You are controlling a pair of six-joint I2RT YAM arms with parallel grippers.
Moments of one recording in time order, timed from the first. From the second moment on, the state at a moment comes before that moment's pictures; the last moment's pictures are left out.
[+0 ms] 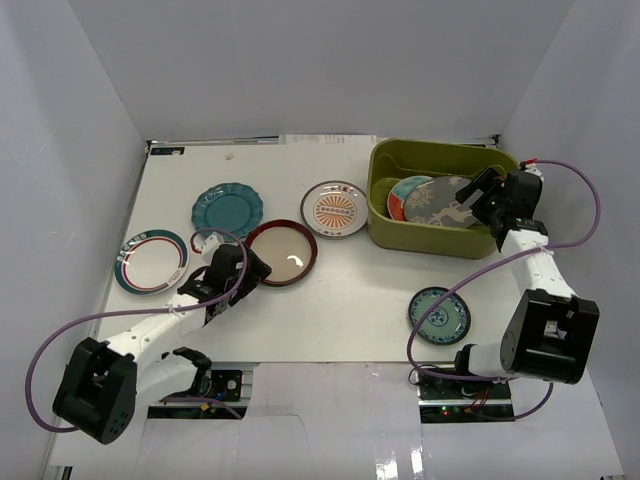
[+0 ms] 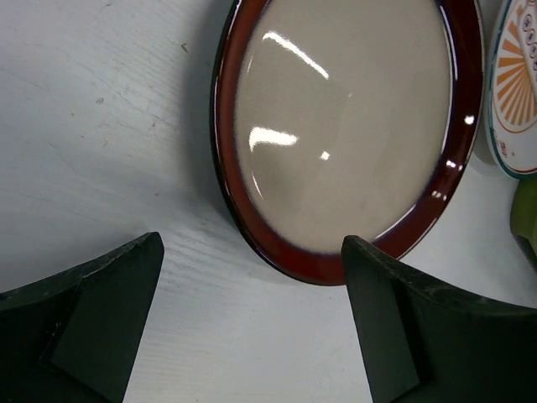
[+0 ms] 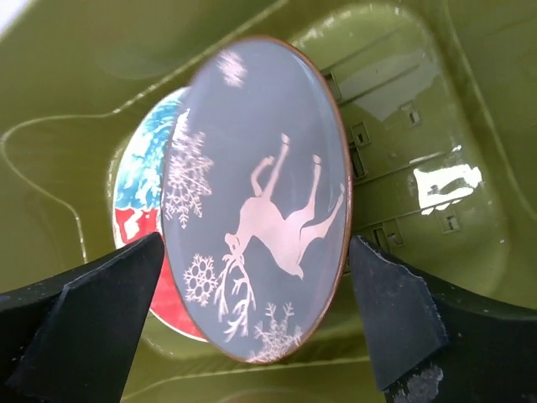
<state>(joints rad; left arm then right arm) -0.47 1.04 0.44 -0.18 -0.22 -1.03 -0.17 1.36 0.93 -0.13 -0.09 0.52</state>
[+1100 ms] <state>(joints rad) -0.44 1.14 0.41 0.03 -0.30 -1.02 0.20 0.77 0.61 -0.04 -0.33 0.58</state>
